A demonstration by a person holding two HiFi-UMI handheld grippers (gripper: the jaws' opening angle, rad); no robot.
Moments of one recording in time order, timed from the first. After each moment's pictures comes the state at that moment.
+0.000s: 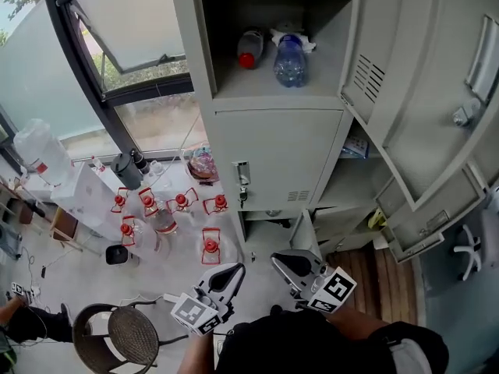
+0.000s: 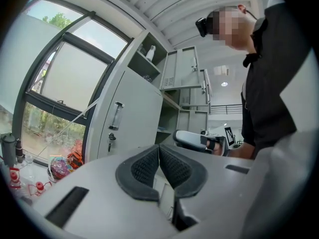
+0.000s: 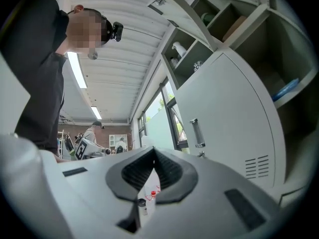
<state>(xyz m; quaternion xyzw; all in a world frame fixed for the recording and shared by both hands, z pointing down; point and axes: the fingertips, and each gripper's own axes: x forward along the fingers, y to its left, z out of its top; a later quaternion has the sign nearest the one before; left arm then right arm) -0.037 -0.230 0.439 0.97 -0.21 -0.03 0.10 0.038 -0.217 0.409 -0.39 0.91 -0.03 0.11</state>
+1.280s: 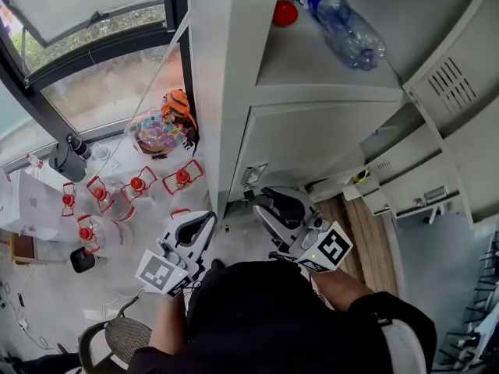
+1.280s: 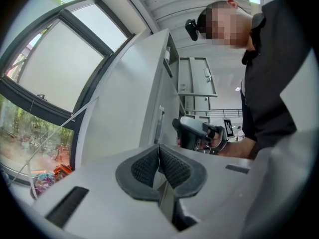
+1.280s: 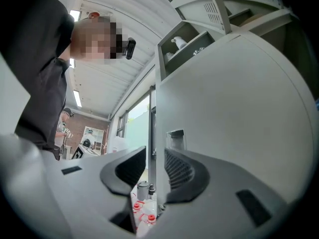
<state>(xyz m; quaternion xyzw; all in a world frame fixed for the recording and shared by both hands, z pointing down) -0.061 -0.436 0.444 0.99 -0.09 -0.05 0.08 0.020 -0.400 0.373 -0.51 0.85 0.06 0.10</state>
